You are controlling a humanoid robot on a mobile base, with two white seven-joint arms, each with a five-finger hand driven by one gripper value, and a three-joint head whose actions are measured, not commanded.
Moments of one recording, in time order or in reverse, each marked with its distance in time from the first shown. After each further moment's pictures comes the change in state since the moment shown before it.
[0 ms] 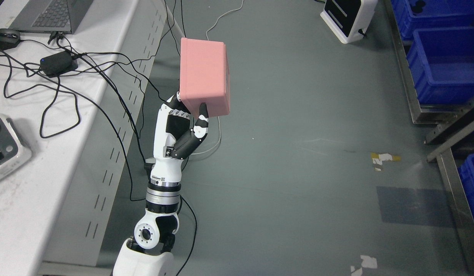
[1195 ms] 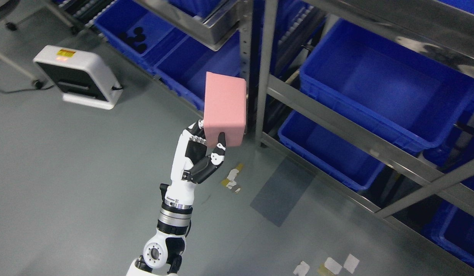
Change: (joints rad) left arm 0.109 0.000 -0.061 0.044 0.008 -0.013 -0.090; right arm 0.000 0.000 0.000 0.000 0.000 0.000 0.000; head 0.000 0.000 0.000
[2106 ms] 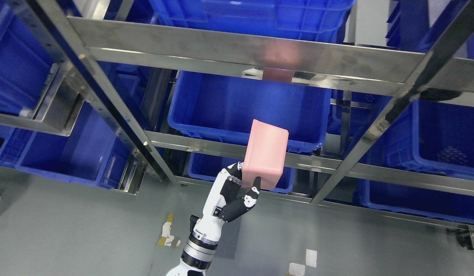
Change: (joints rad) left arm 0.079 0.000 -0.097 0.065 0.024 -0.015 -0.050; right arm 0.000 0.000 0.000 0.000 0.000 0.000 0.000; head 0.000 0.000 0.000
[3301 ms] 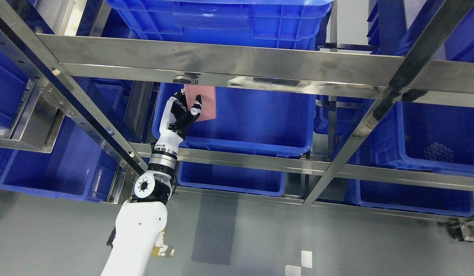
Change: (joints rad) left arm -0.568 0.000 0.209 0.628 0.206 0.145 -0.004; right arm 0.000 0.000 0.000 0.000 0.000 -0.002 0.000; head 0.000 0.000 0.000
